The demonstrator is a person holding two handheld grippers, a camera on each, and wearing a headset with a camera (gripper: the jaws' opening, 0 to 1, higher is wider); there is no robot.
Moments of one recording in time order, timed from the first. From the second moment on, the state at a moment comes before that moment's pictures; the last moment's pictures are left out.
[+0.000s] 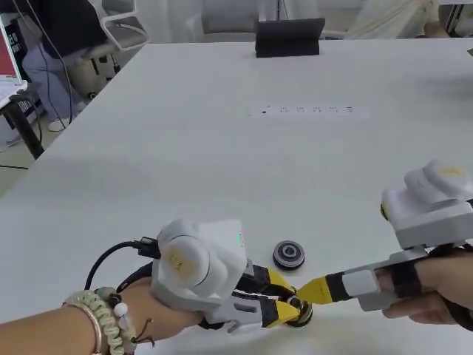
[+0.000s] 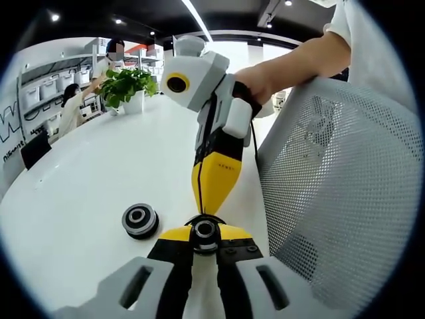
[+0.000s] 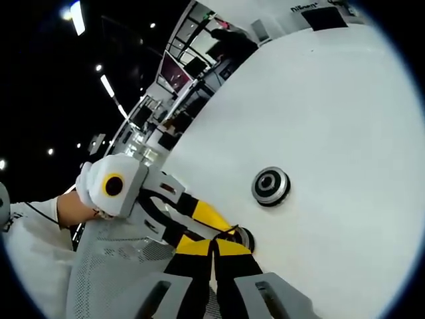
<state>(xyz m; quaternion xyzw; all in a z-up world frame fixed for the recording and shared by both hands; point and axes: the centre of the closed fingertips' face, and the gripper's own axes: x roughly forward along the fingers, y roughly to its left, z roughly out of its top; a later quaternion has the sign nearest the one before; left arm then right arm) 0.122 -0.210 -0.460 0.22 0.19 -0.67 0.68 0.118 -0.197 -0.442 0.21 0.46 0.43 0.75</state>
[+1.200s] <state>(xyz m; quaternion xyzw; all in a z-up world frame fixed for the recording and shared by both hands) 0.123 -0.208 -0.459 0.21 0.21 -0.66 0.68 0.121 -0.214 -0.457 0.18 0.47 0.41 0.76</state>
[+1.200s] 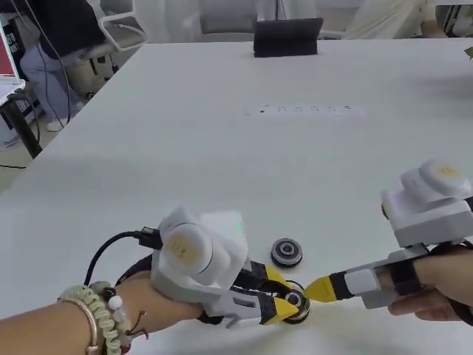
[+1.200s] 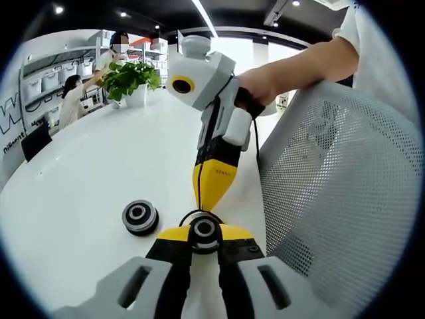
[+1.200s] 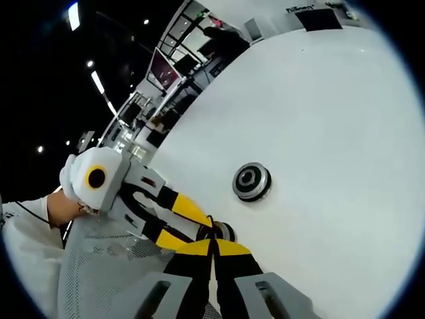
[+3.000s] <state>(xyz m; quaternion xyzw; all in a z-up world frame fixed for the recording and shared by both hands) 0.130 -0.141 -0.374 0.19 0.19 -0.63 0.72 0.134 -0.228 -0.414 0.16 0.41 0.41 0.80</state>
